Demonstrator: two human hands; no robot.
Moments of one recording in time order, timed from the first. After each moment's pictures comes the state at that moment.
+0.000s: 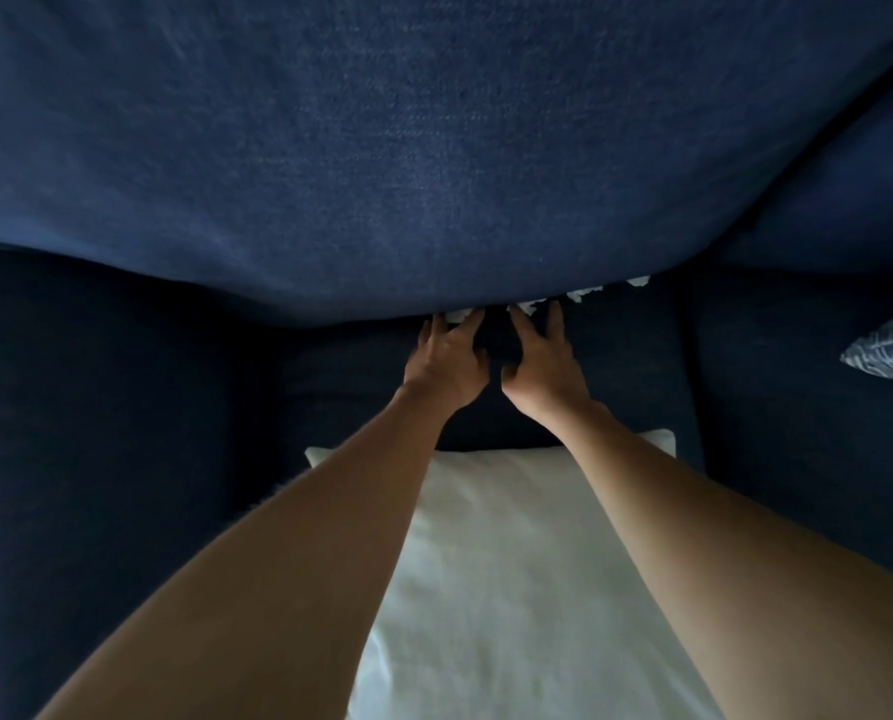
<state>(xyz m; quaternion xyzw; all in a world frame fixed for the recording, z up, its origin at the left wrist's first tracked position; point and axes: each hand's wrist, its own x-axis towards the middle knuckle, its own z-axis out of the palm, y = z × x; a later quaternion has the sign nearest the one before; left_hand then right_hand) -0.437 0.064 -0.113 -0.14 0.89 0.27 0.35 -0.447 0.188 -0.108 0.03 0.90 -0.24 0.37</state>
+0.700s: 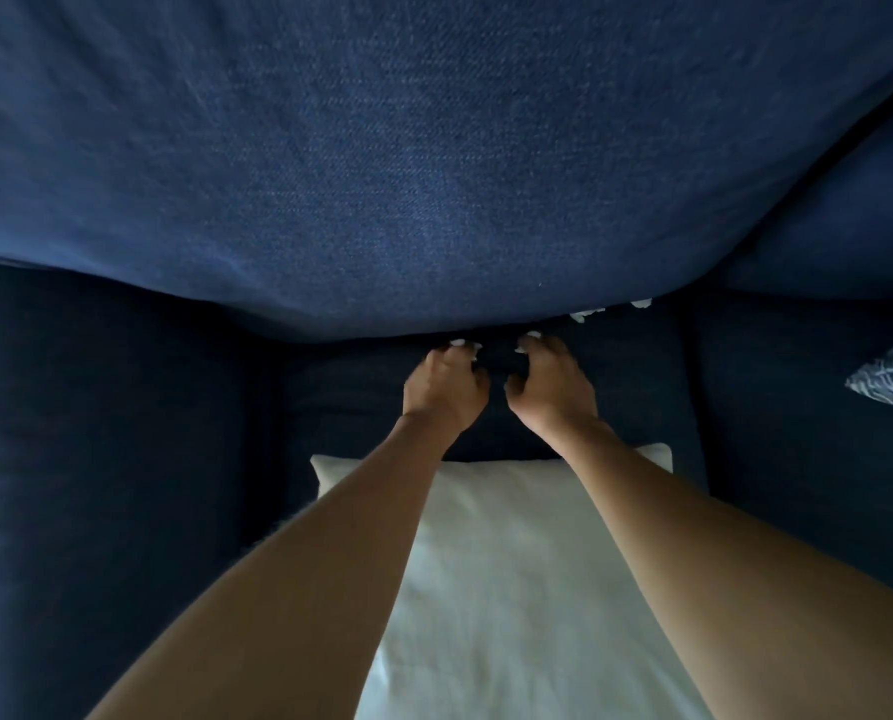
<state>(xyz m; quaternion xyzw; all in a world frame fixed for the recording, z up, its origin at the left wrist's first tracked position) -0.432 0.069 -0.090 -0.17 0.91 0.25 0.29 -0.451 0.193 -0.111 0.01 0.93 -0.22 0.31</state>
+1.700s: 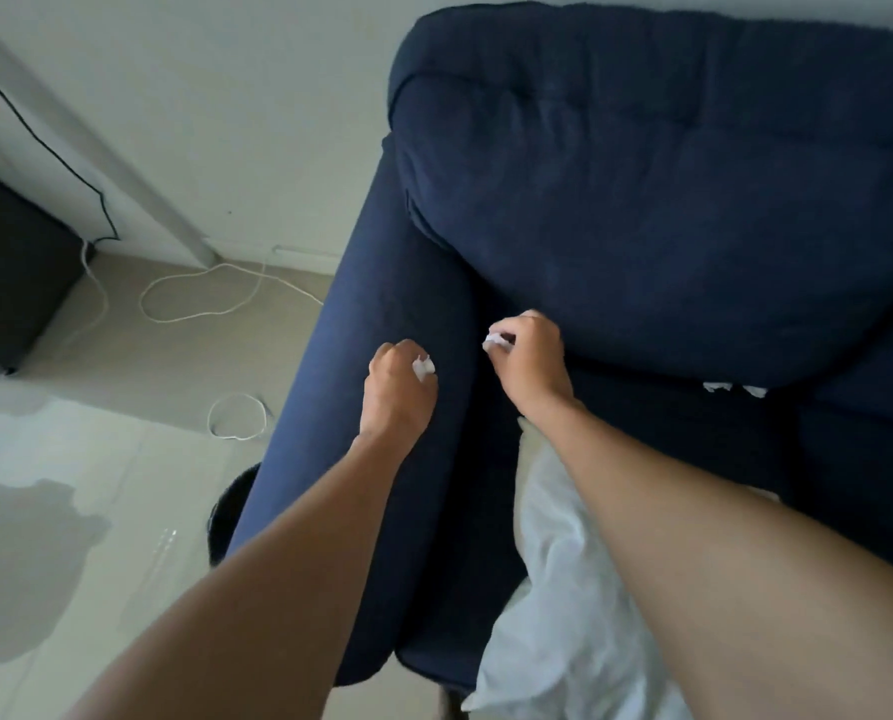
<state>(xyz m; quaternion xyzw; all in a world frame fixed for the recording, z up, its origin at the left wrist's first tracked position) -0.206 -0.129 0.121 -0.39 0.86 0.32 -0.02 -0.307 -0.018 0.107 -0.17 0.89 -0.40 0.14</state>
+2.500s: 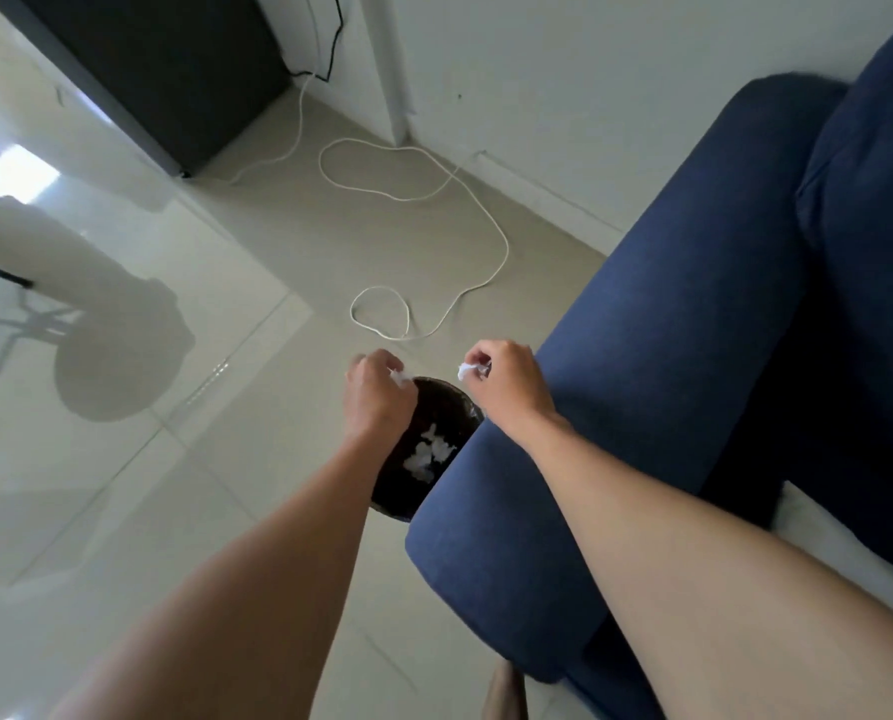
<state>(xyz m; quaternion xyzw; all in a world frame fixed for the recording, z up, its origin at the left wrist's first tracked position) 0.044 -0.366 0.060 -0.64 0.69 0.33 -0.03 -0.085 -0.293 0.060 -0.40 0.82 -0.26 0.32</state>
